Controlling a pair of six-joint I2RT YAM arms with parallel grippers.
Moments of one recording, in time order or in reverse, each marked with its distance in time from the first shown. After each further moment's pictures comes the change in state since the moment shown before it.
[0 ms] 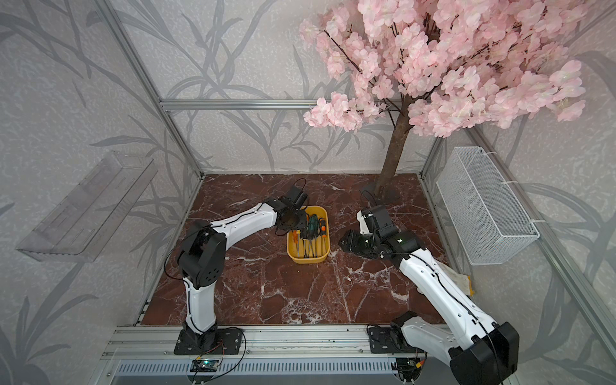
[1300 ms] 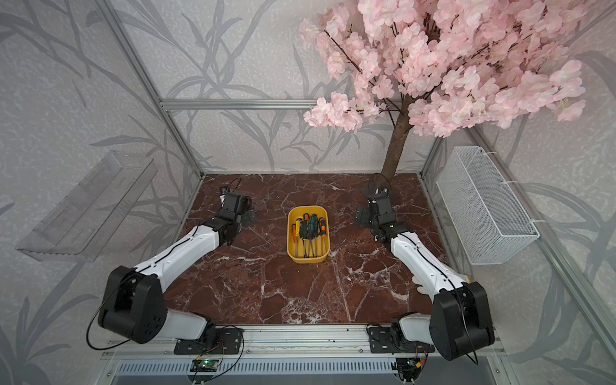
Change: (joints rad) left arm 0.338 -0.621 -0.640 0.359 -0.477 0.190; right arm -0.179 0.212 -0.140 0.566 0.590 -0.290
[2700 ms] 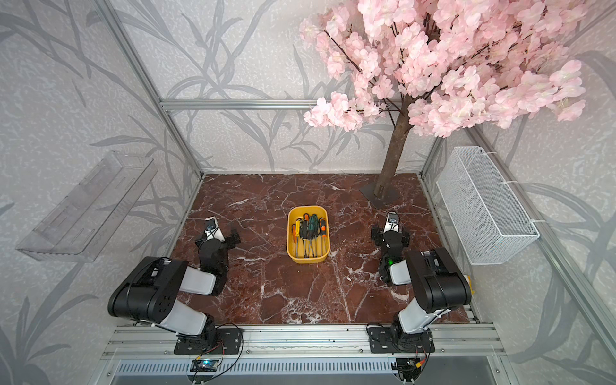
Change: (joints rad) left arm 0.188 0.177 -0.693 1.496 0.144 0.406; right arm -0.154 0.312 -0.553 1.299 0.055 -0.368
